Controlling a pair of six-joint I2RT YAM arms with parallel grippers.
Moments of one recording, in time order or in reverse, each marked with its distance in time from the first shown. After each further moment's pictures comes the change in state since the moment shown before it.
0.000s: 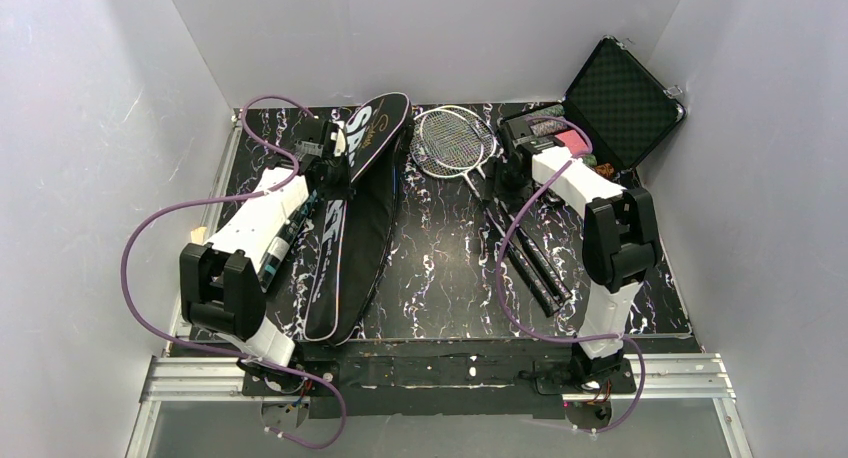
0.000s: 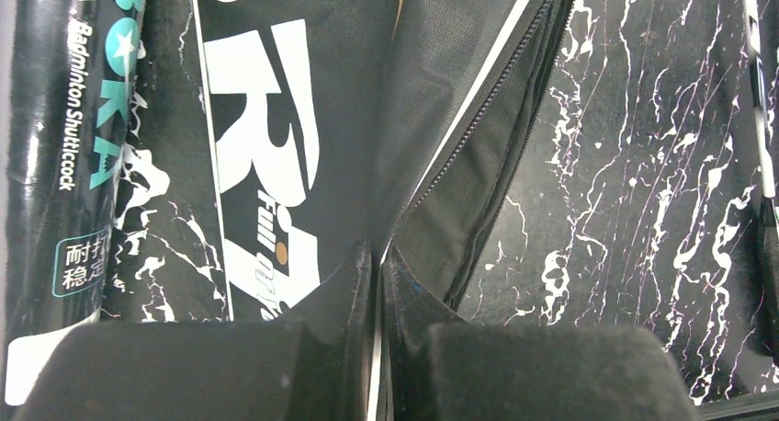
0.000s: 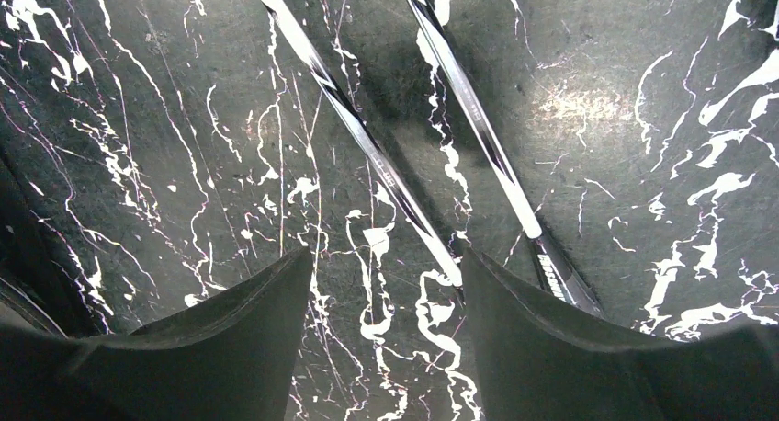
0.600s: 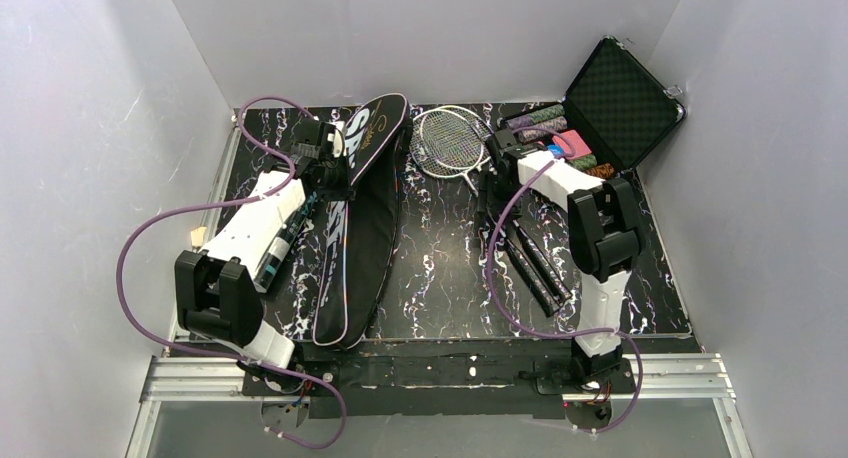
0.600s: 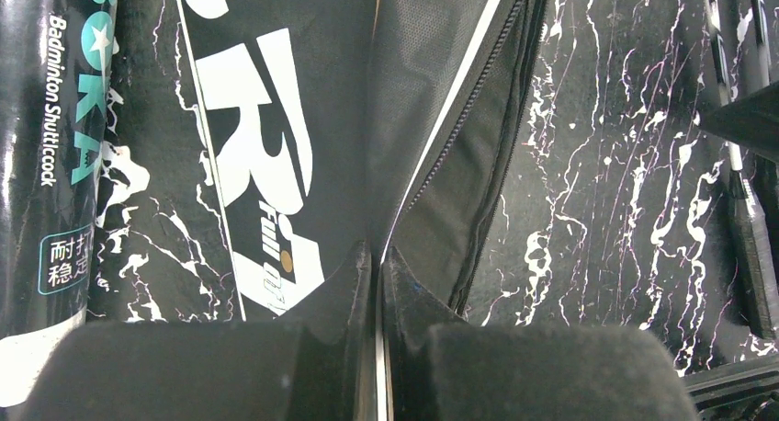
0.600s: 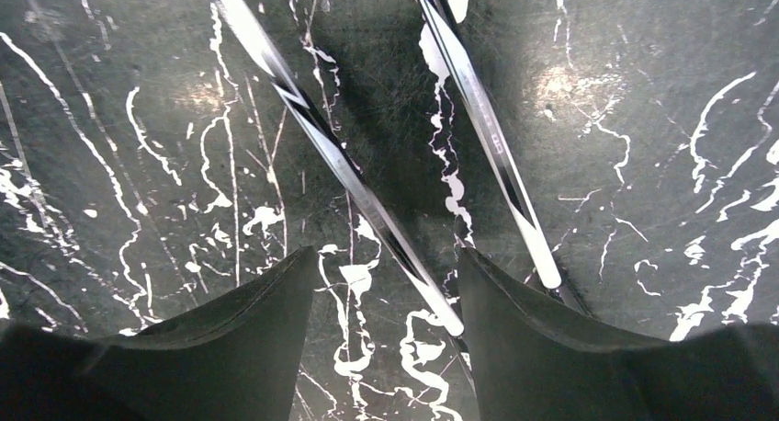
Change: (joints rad) left arm 0.000 -0.036 -0.024 0.005 0.060 0.006; right arm 0.034 0.092 0.000 0.016 0.035 -0.046
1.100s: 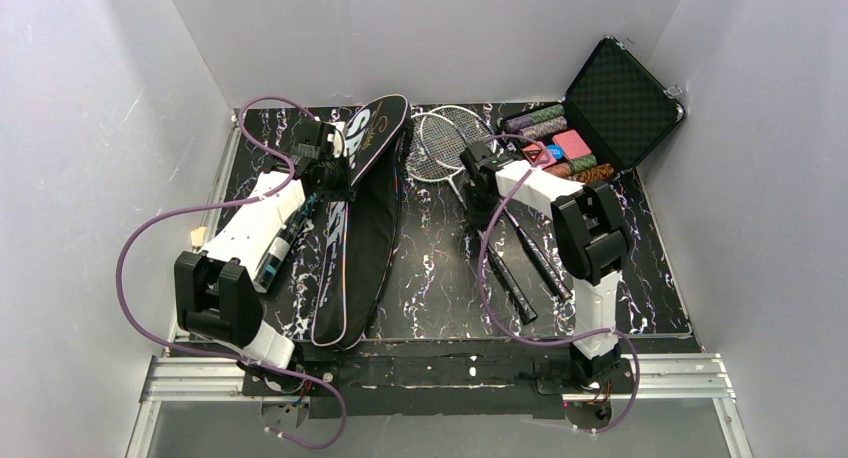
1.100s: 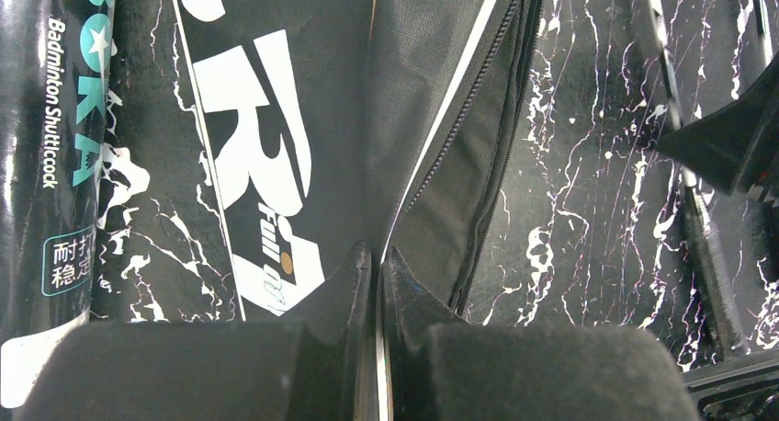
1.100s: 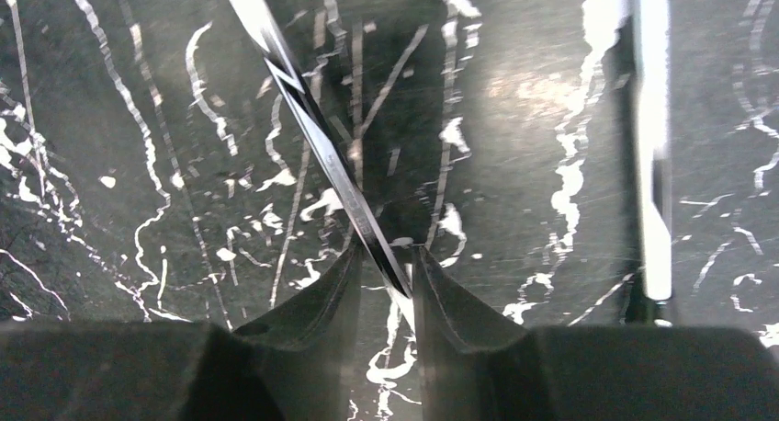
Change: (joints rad) left arm 0.000 -0.006 -0.004 -0.001 0.010 0.015; right arm 0.111 0.041 -0.010 0.023 0.029 -0.010
